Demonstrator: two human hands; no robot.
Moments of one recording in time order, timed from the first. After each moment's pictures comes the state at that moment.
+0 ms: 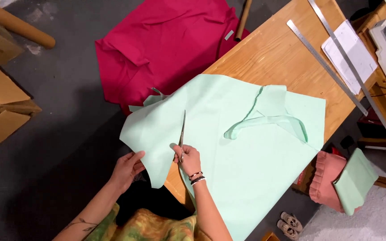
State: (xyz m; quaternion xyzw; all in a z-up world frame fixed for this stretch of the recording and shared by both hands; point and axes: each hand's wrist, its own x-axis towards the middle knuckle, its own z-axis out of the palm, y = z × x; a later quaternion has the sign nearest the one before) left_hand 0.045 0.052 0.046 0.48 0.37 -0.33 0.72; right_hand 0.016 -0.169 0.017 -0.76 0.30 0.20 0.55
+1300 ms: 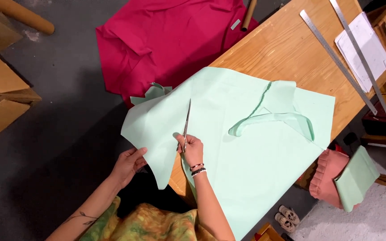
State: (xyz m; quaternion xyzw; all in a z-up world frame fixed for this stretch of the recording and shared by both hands) left_hand 0.043 0.059 0.020 0.46 0.35 -0.34 0.74; right_hand 0.034 -0.166 0.004 -0.76 0.32 0.13 0.56
